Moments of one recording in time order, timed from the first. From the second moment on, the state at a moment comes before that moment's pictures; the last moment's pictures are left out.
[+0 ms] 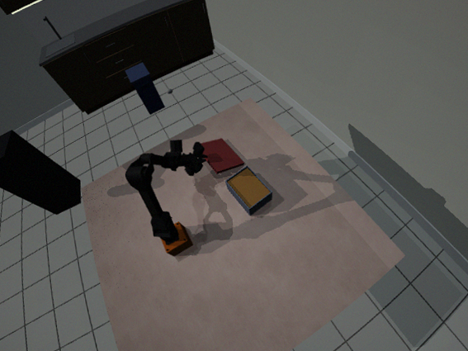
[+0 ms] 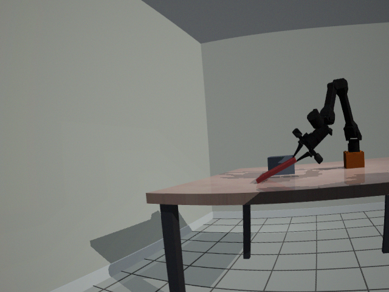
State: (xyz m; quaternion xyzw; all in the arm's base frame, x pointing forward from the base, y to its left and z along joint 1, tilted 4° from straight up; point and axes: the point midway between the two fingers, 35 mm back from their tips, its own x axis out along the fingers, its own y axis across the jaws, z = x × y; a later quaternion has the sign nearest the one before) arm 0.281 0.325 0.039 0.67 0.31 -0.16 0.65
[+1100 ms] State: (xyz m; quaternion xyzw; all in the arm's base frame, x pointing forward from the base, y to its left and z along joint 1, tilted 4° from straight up) arm 0.276 0.324 0.025 0.66 0.32 -0.16 0.66
